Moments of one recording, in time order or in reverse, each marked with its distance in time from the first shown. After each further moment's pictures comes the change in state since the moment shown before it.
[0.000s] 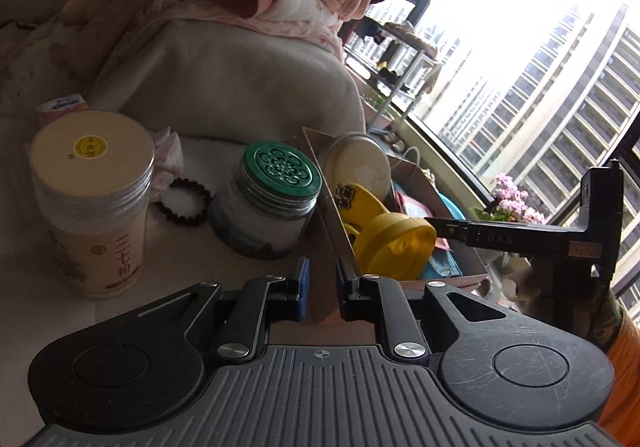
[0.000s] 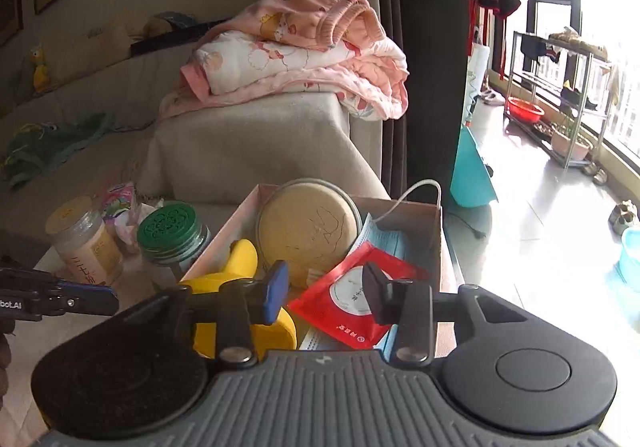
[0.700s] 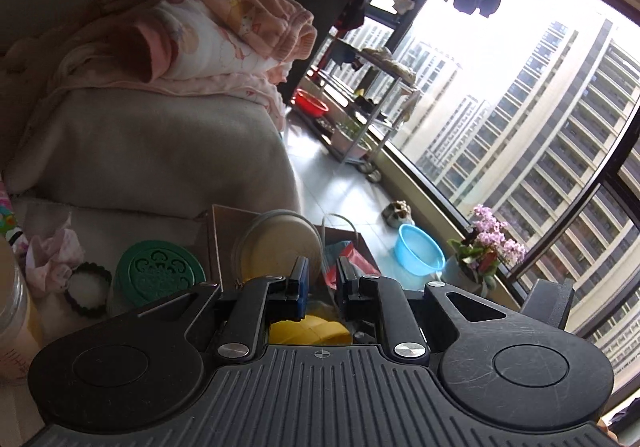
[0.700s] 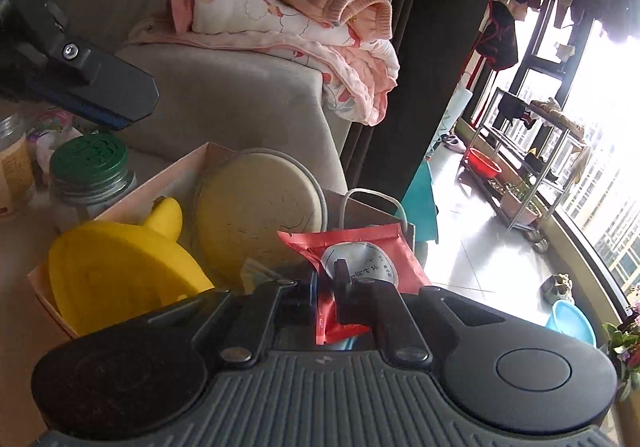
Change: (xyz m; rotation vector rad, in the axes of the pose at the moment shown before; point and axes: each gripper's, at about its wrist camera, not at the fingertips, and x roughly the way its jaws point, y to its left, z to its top) left arm 0.049 -0.061 0.056 -0.005 -0.071 -0.066; right arm 0.028 0.031 -0.013 -0.330 -0.154 -0.180
